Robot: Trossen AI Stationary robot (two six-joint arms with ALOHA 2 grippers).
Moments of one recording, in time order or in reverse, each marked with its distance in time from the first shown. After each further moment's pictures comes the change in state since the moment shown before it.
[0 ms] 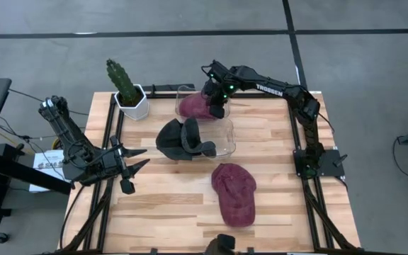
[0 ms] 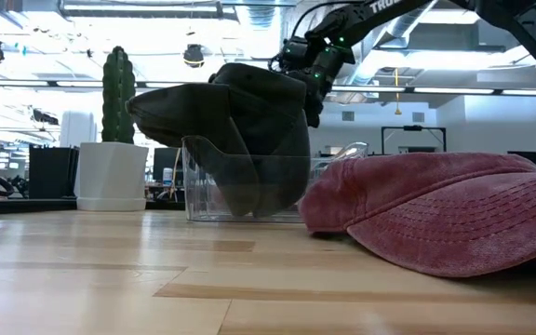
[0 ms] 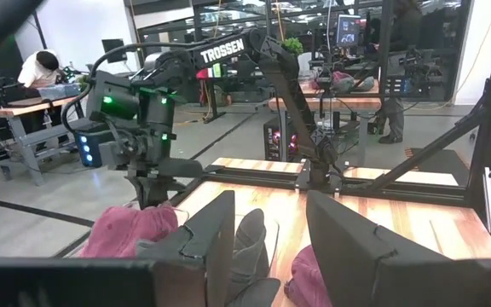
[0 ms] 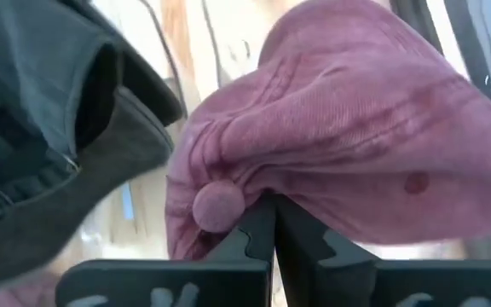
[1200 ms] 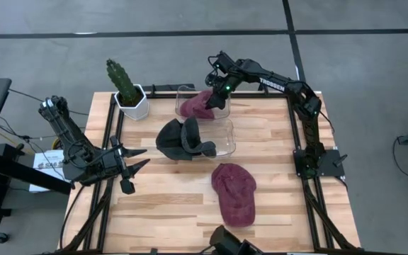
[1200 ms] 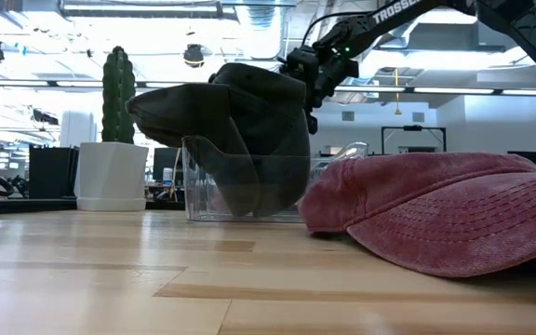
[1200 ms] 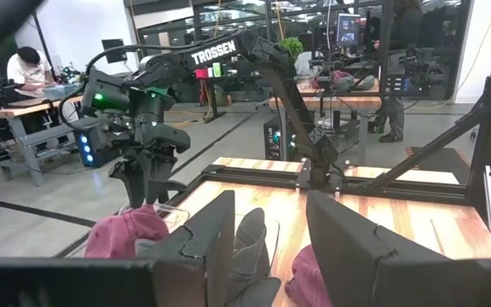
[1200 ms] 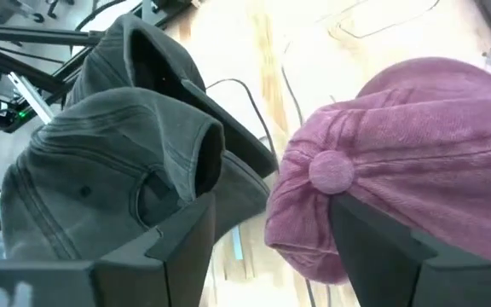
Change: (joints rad) left arm 0.000 0.000 0.000 -0.005 0.000 0.000; right arm -0.086 0.010 -0.001 0.062 -0.428 0.142
